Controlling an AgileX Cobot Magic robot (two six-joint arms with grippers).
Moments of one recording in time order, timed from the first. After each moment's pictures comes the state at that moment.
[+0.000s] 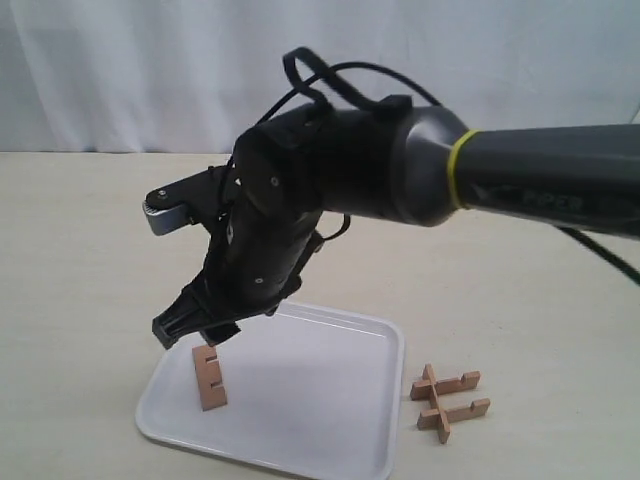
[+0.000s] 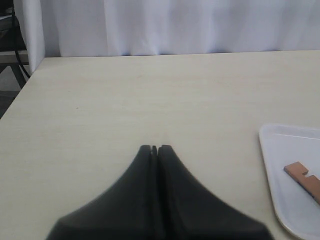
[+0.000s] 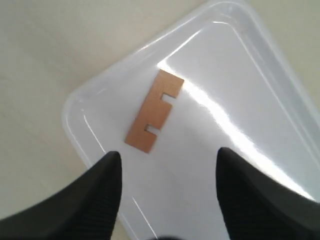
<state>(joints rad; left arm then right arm) -0.08 0.00 0.00 0.07 0.36 -0.10 0.66 1.98 -1.54 0.03 0.86 0.08</state>
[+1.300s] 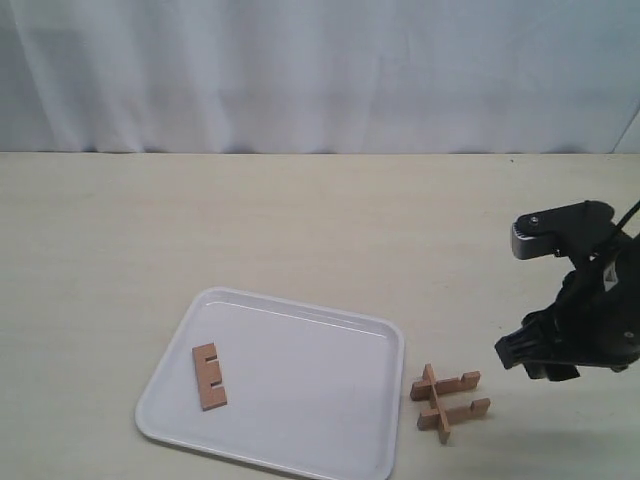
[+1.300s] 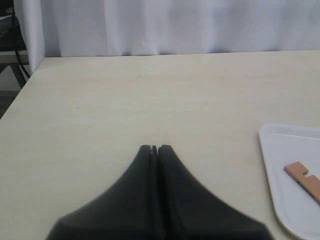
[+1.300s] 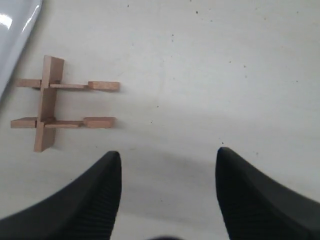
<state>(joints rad) -0.08 0.00 0.00 0.07 0.36 -0.10 0.10 1.40 -0.77 -0.15 0.77 0.14</state>
